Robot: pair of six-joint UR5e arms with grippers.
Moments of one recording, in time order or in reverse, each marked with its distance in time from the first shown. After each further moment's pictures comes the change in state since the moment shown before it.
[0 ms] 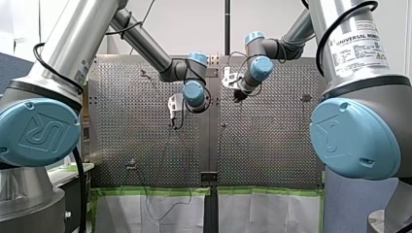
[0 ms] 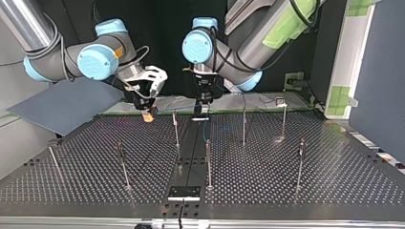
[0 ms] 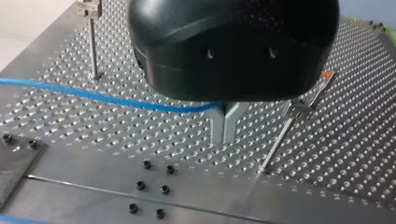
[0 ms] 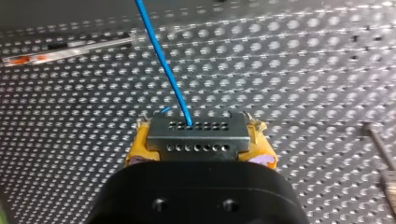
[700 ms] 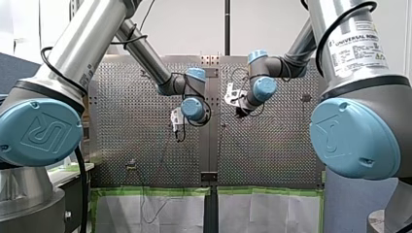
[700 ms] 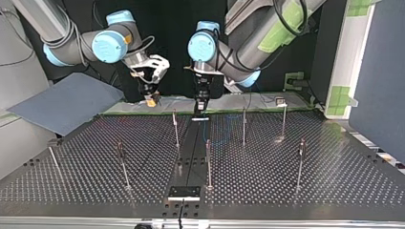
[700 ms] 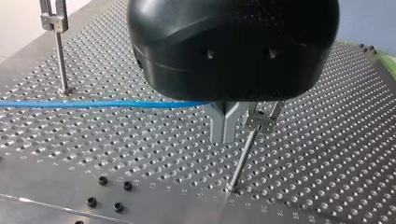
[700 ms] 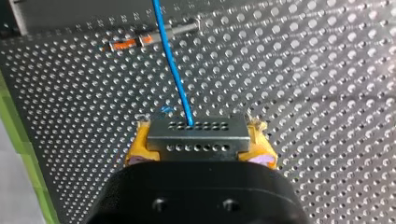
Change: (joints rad) left arm 0.016 -0.073 -0.058 0.166 0.096 -0.011; right arm -0.004 0.012 0.198 -0.221 0.016 0.073
